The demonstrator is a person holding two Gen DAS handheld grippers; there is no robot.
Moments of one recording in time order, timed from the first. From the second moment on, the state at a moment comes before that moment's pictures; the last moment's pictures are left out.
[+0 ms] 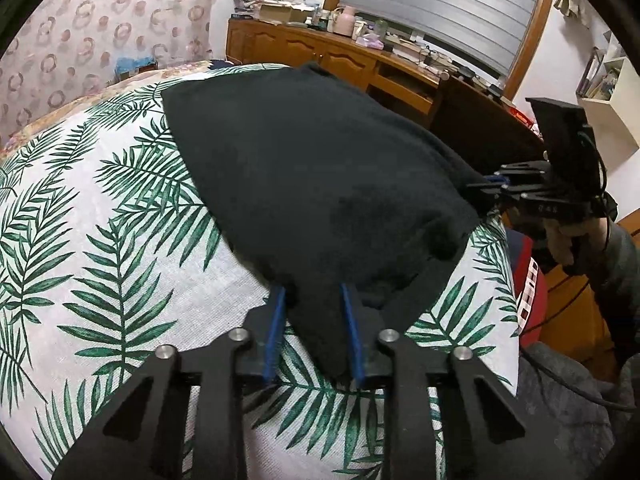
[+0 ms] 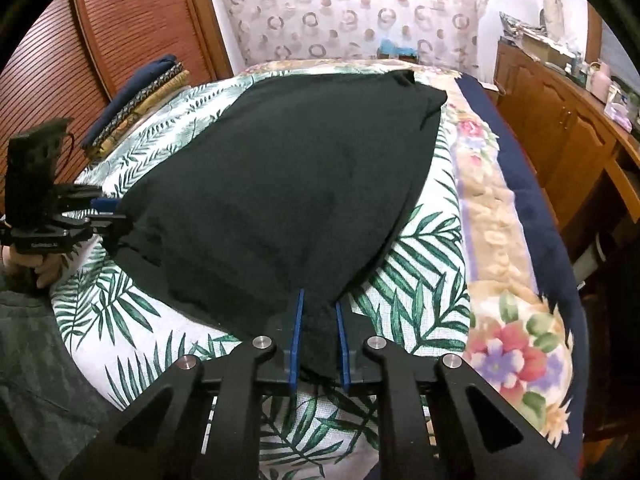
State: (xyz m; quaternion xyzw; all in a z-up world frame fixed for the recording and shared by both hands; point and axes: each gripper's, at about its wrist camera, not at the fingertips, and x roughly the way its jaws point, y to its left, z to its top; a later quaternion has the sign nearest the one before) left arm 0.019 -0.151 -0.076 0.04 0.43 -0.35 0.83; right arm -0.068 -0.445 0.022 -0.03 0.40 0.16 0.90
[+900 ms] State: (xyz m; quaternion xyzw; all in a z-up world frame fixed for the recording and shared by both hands) left arm 0.186 -0.142 0.006 0.01 0.36 -0.31 0.88; right arm 0.044 -0.440 0.082 0.00 0.26 0.14 0.95
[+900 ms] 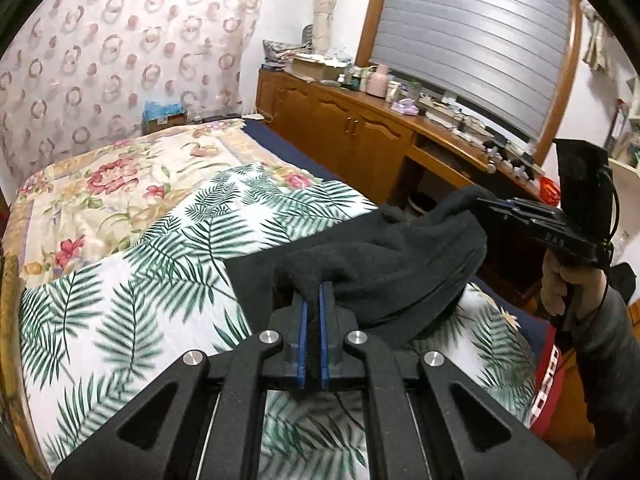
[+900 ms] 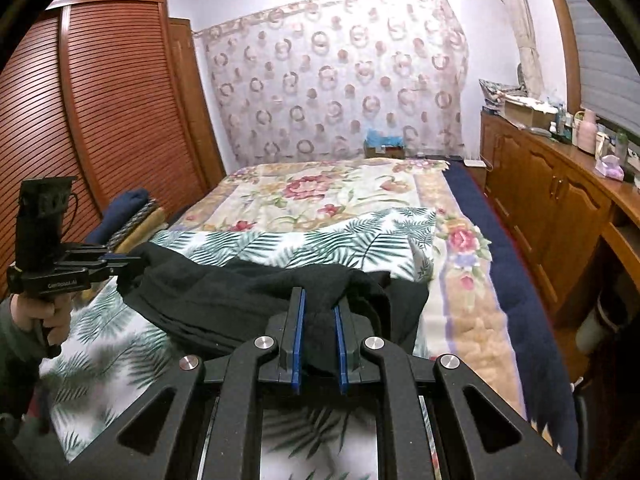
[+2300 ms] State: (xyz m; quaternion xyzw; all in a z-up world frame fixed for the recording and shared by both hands) left arm 0.248 -0.140 -0.043 0.05 0.42 -0.32 0.85; right arm 0.161 -0.438 0.076 0.03 0.33 0.19 0.92
